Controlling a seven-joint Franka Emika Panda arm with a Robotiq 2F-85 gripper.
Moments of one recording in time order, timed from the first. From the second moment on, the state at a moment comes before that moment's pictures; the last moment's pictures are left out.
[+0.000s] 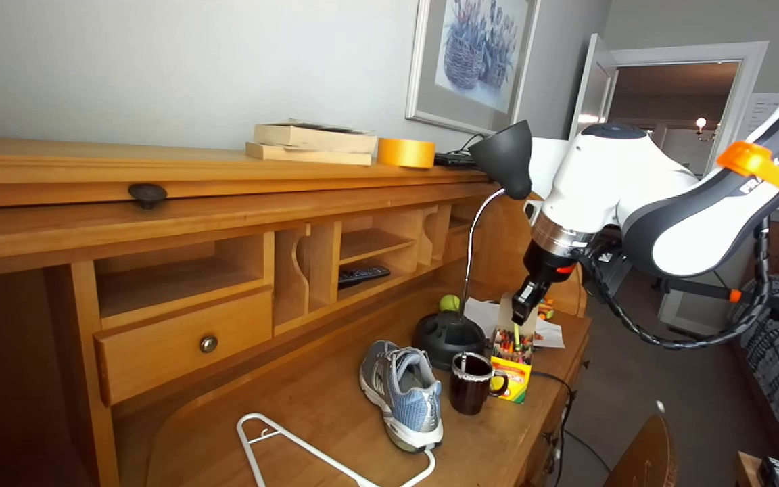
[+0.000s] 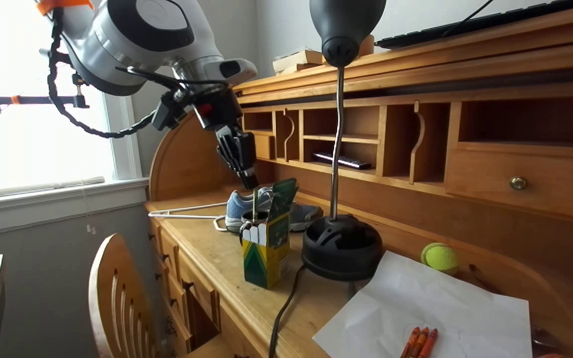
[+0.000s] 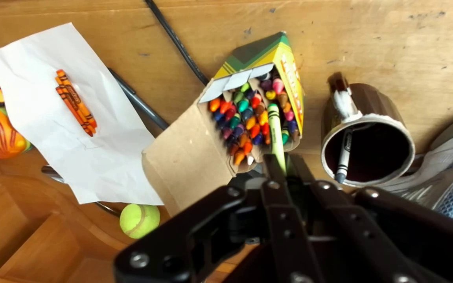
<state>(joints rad) -0.22 -0.08 -0.10 -2.62 -0.66 2.82 0.39</state>
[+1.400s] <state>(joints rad) -0.23 0.03 -0.11 -2.58 -0.71 2.88 0.43</state>
